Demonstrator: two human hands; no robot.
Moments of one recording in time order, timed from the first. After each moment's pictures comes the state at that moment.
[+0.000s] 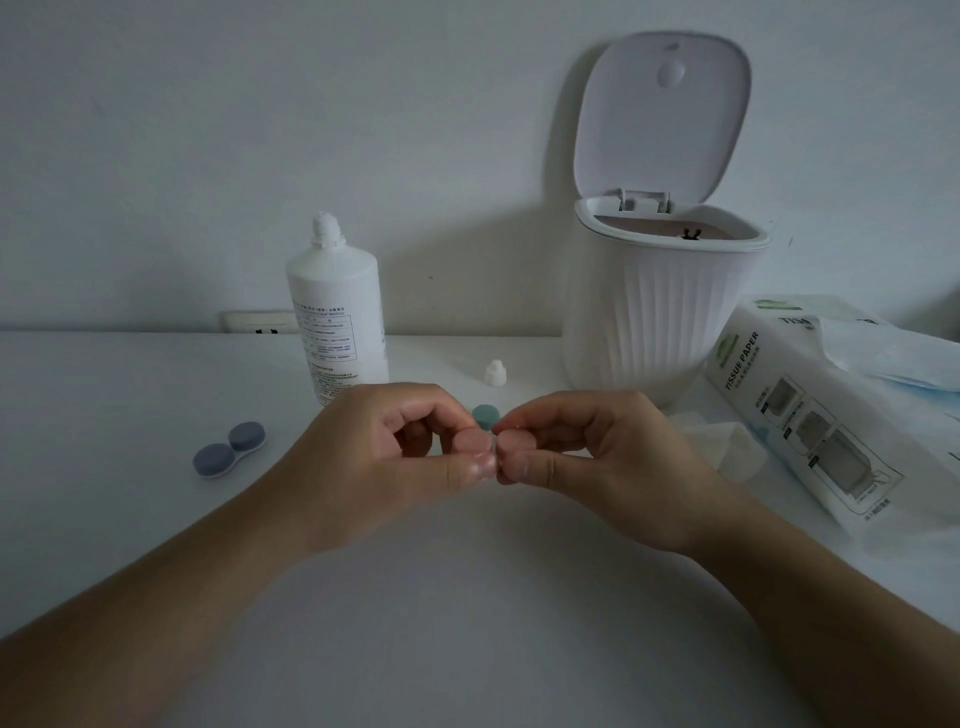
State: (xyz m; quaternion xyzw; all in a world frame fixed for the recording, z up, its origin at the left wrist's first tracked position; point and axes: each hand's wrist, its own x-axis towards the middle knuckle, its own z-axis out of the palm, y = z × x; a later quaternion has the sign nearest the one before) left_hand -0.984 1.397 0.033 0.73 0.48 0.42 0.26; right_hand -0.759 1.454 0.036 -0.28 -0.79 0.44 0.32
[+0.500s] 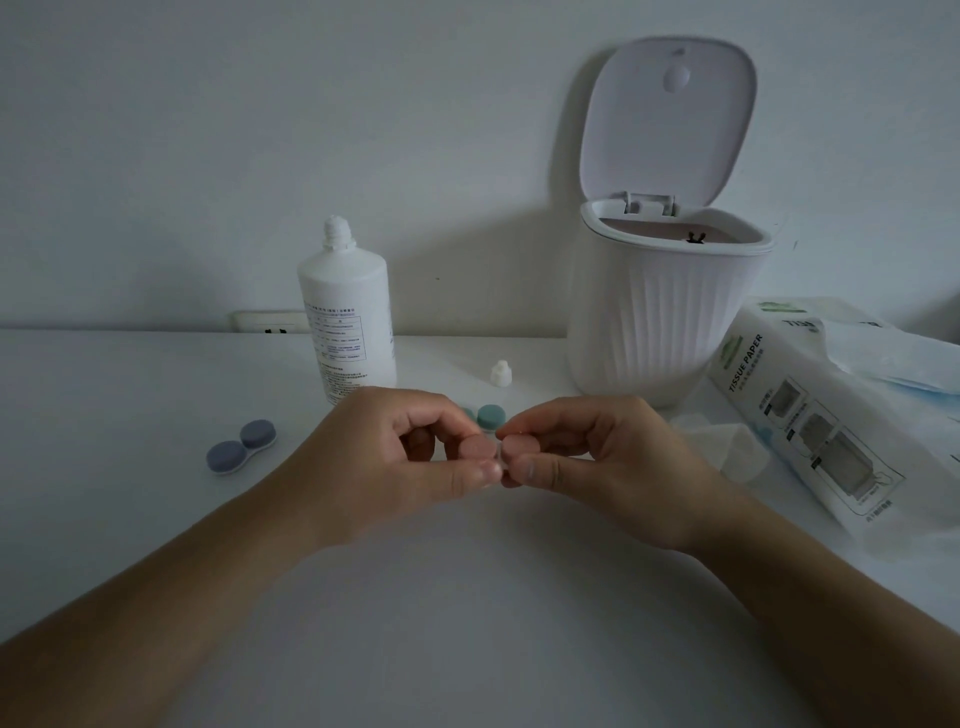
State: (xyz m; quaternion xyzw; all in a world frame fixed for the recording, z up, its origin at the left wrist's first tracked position) left_hand -0.987 1.397 0.030 0.72 0.48 0.42 0.25; right_hand -0.758 1.458 0.031 -0.26 -0.79 0.46 0.31
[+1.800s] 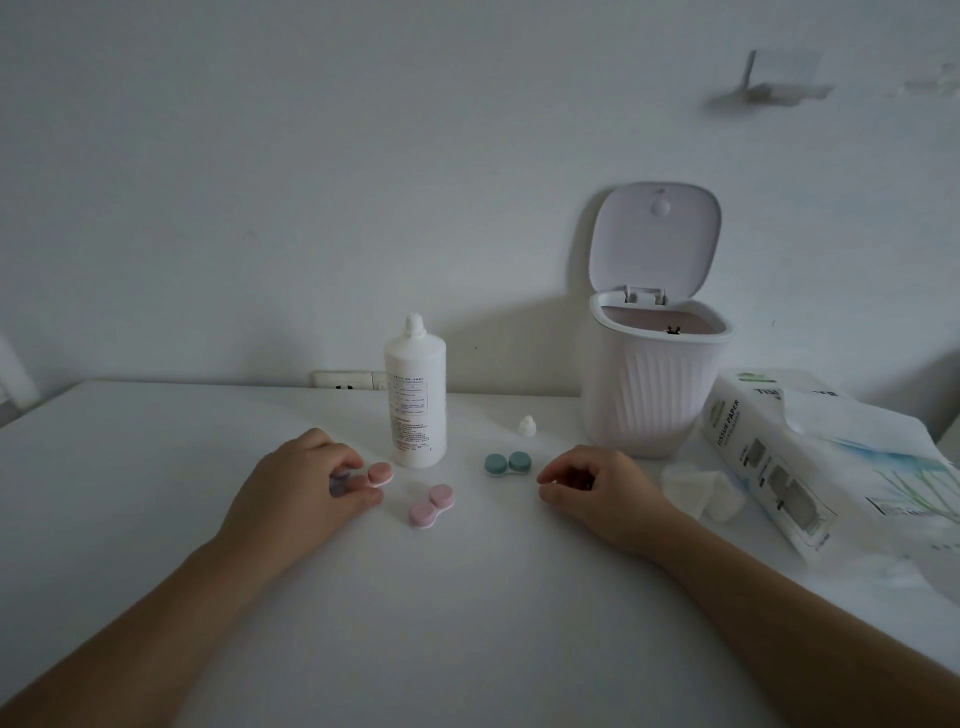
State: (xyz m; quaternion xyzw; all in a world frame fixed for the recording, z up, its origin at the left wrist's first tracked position) left_hand -1.085 1.363 0.013 0.61 0.73 0.30 -0.02; right_hand -0.766 1.476 0.014 -0.43 -0.81 0.29 0.28
